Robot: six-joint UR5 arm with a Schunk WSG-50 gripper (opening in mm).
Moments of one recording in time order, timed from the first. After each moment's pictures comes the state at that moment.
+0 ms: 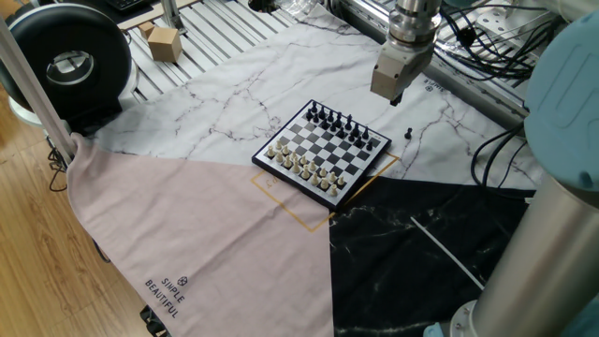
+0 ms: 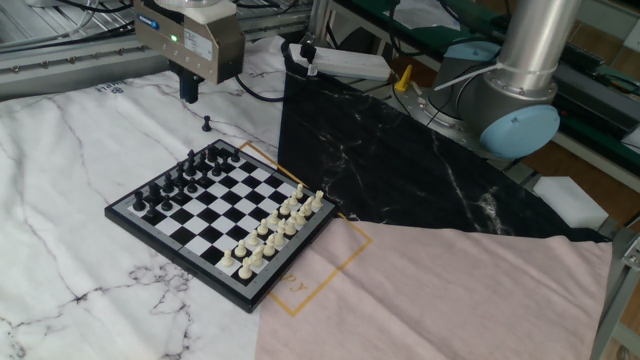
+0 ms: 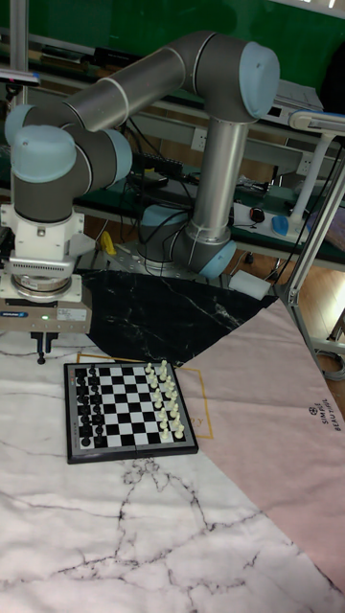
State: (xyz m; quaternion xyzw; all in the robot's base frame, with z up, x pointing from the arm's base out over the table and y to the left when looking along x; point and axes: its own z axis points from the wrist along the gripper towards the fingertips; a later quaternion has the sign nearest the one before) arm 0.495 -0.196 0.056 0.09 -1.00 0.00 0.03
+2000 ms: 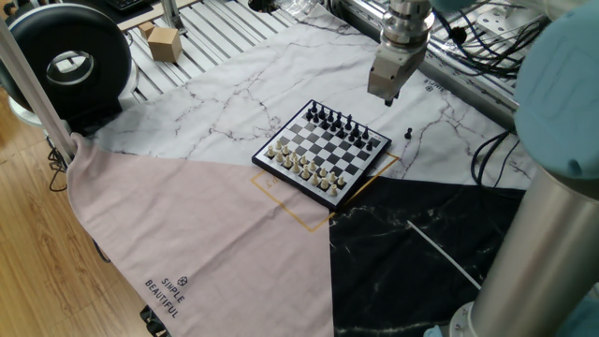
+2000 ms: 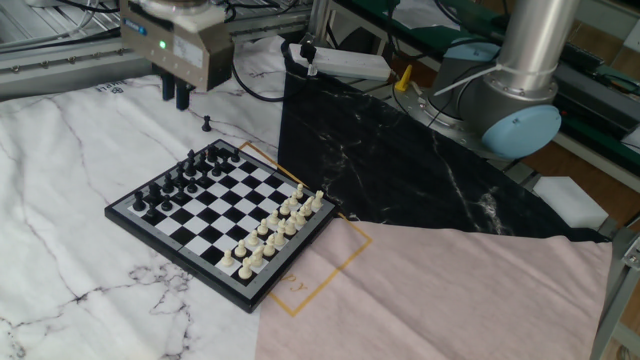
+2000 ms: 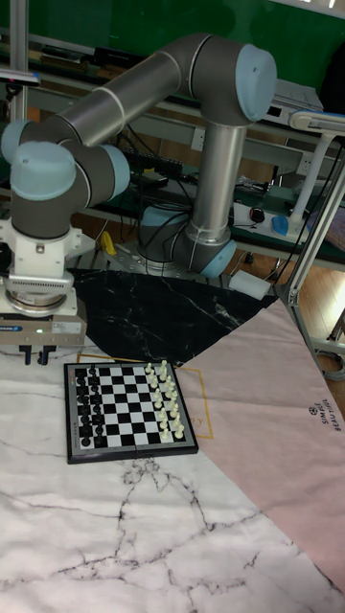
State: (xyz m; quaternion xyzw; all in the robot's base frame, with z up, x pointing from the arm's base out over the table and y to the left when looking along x) arm 0.513 -0.206 0.039 0.12 -0.99 0.02 0.04
